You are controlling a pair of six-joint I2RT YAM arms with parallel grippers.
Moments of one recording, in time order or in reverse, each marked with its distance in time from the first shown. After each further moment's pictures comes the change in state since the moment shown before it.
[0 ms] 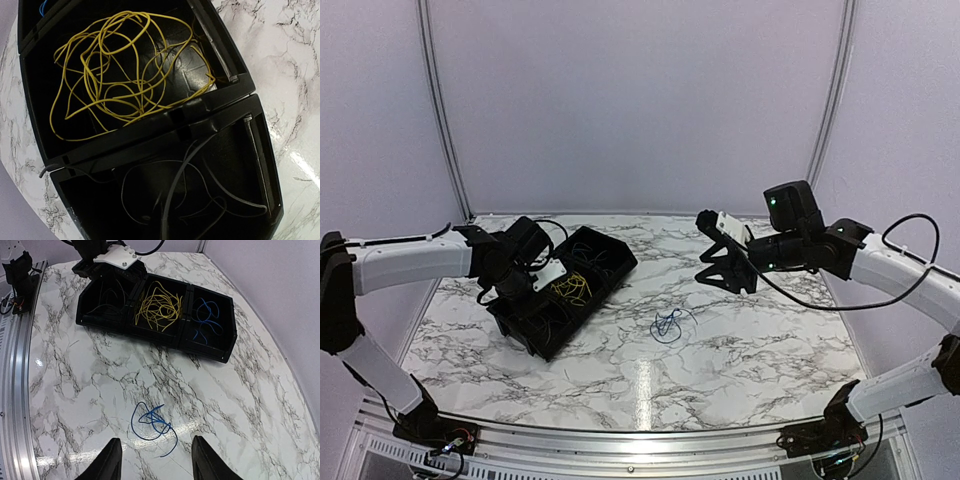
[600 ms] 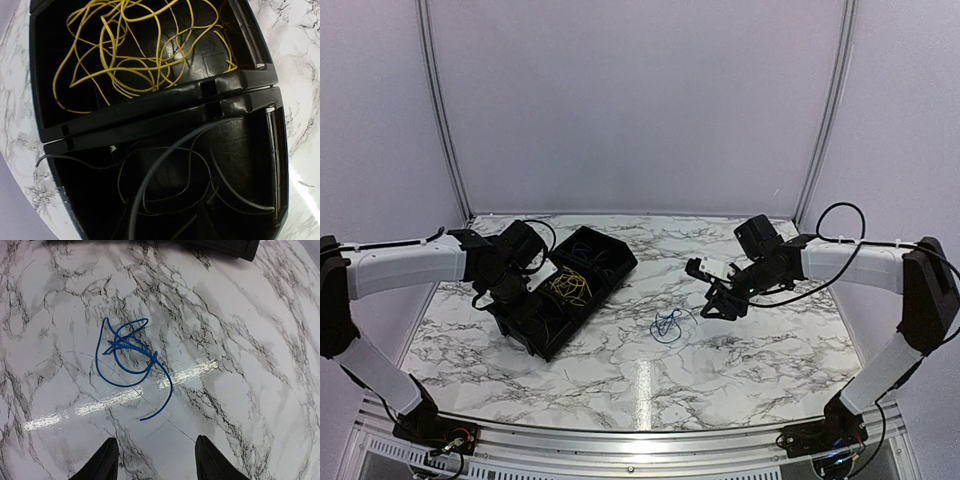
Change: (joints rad) left arm 0.010 -0.016 -0.048 0.002 -0.032 -0.117; right arm -0.112 0.292 -0.082 -0.002 0.061 -0.133
